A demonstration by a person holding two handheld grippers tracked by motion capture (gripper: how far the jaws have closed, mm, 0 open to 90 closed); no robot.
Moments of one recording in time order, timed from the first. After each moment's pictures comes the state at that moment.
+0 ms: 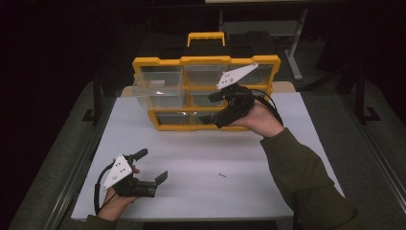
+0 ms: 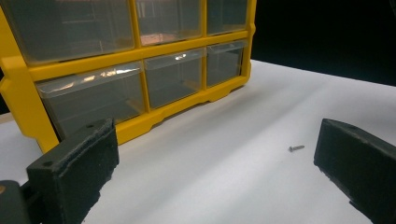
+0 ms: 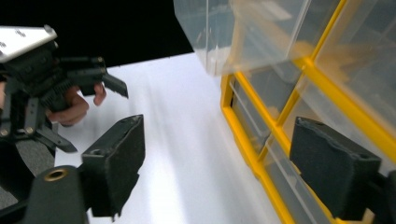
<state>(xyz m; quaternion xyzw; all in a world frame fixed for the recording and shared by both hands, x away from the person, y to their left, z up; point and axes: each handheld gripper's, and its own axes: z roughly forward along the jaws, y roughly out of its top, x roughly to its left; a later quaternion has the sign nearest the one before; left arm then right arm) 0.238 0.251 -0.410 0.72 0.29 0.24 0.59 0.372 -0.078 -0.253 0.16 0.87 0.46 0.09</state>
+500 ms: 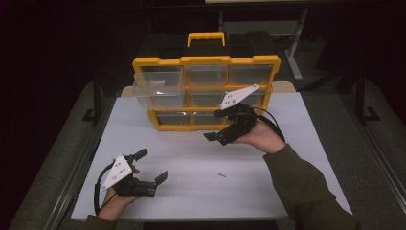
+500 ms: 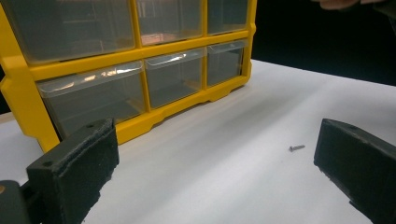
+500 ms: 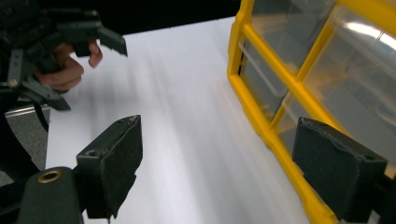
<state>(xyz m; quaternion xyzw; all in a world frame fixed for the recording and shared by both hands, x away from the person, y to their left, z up) 0.238 0.252 -0.409 0.72 0.29 0.24 0.59 0.358 -0.087 -0.298 0.16 0.88 0.44 0.09</state>
